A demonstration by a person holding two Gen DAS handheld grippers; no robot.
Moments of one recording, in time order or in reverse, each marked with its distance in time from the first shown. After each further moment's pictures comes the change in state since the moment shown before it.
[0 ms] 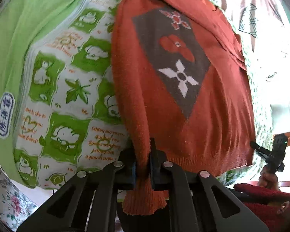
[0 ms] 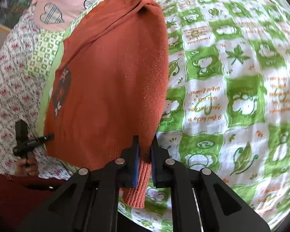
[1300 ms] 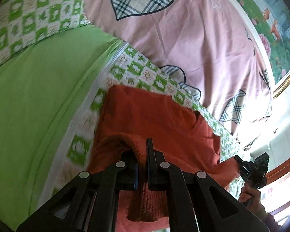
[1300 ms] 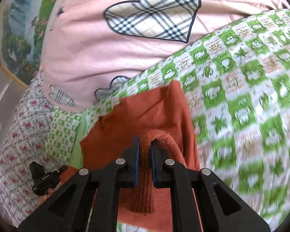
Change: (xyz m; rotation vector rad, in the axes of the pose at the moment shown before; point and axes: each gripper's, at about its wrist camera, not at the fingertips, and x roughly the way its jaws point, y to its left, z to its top) left arm -0.030 -0.063 0.305 0.033 -0.472 -0.181; right arm 0.012 0.032 0.278 0.044 -0.394 0.176
